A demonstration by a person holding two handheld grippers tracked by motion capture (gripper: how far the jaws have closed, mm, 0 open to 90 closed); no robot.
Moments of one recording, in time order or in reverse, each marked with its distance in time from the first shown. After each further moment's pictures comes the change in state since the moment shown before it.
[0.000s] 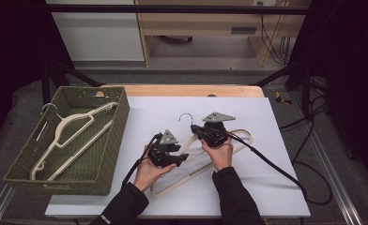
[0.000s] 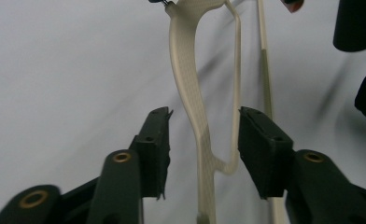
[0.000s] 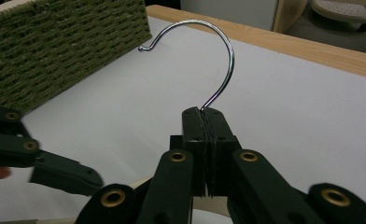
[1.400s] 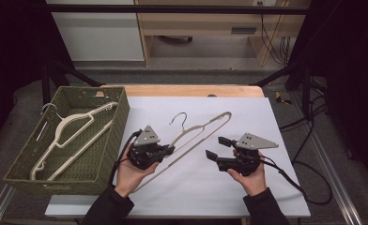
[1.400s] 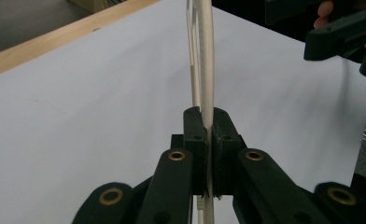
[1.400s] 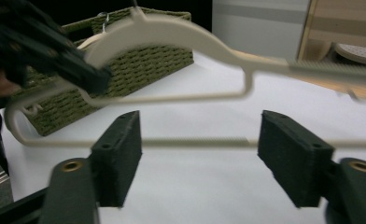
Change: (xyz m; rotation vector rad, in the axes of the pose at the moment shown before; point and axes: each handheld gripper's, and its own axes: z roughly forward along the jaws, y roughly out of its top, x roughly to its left) left arm -0.015 0.013 -0.103 -0.133 0.016 0.053; right arm 0.011 -0.032 -0.116 -0.151 0.120 -0.051
